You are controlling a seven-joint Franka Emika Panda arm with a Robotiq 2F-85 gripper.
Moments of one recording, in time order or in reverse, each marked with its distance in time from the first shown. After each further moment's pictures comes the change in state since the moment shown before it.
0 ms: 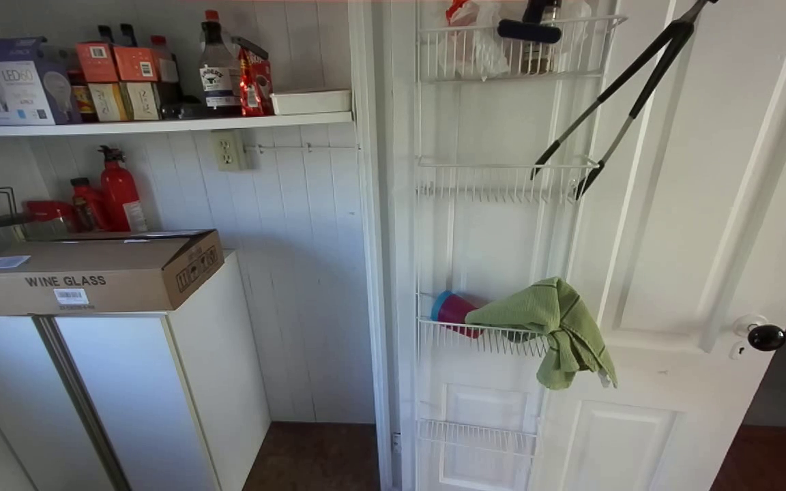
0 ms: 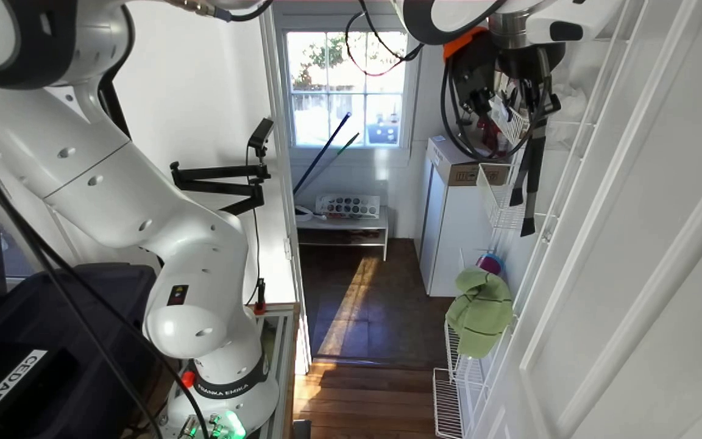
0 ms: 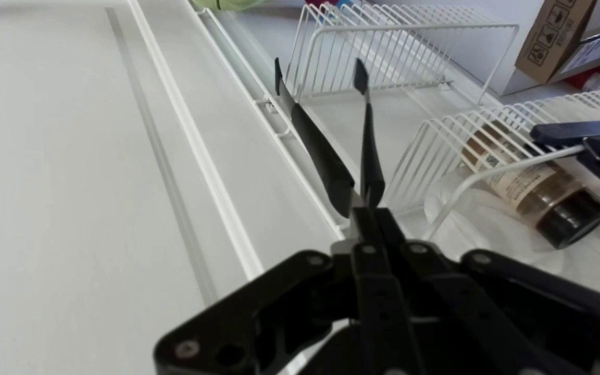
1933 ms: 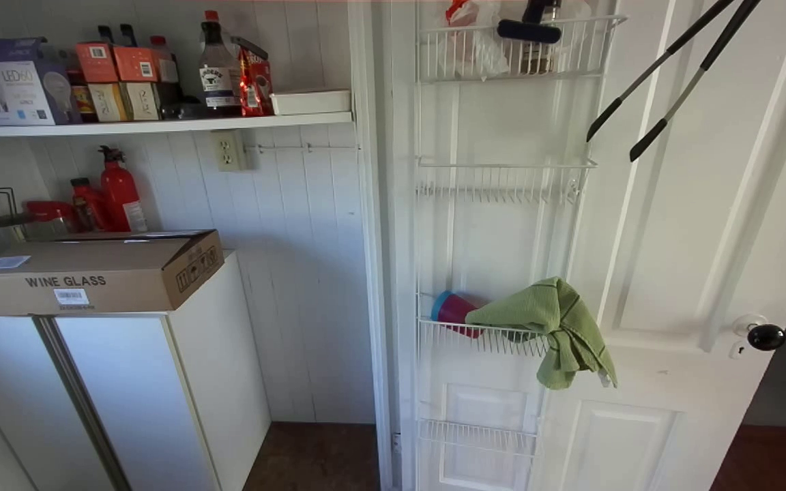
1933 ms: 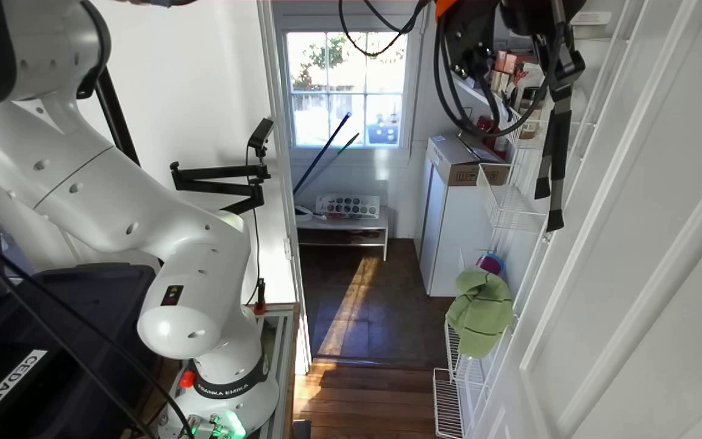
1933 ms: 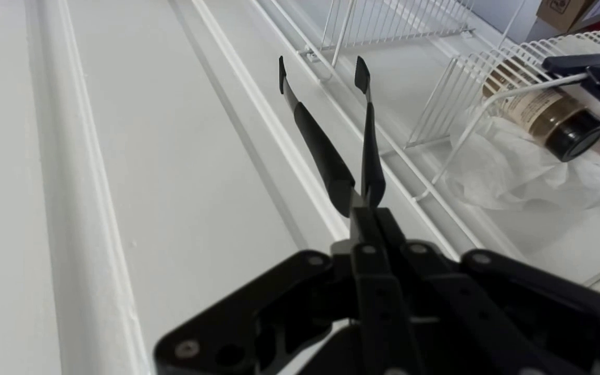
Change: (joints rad) arm -0.063 -0.125 -0.067 0.020 -0.044 -0.093 -0.012
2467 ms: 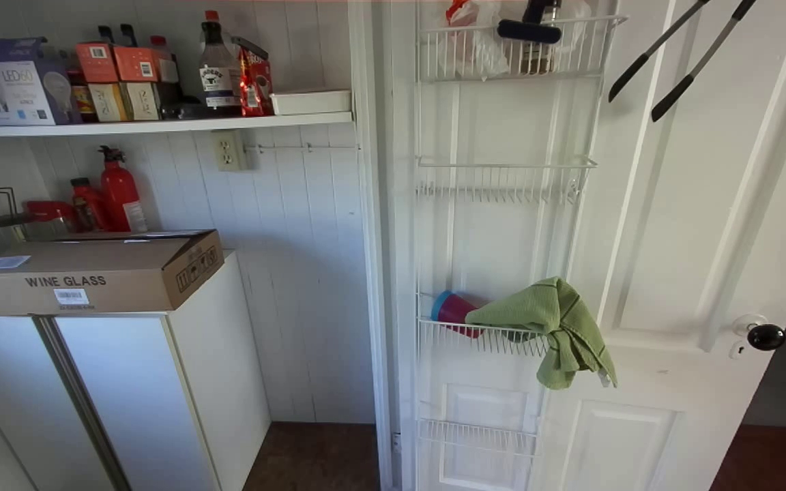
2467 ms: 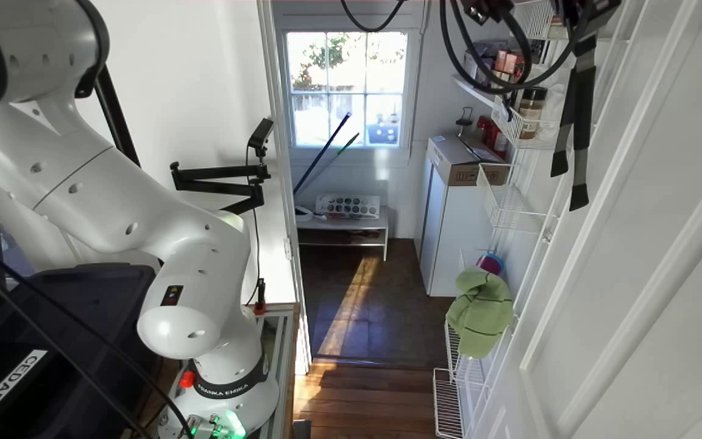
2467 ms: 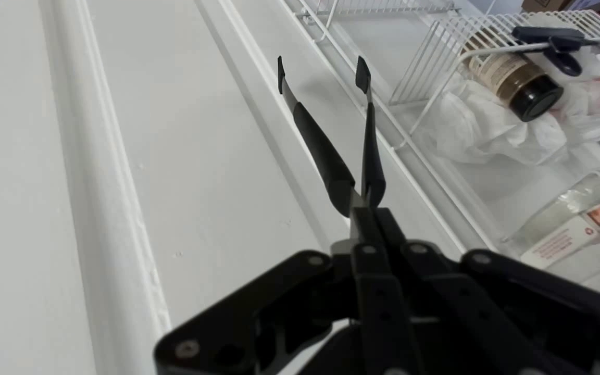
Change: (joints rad) arm 0.000 -0.004 -0.052 0.126 -0.003 -0.097 -0.080
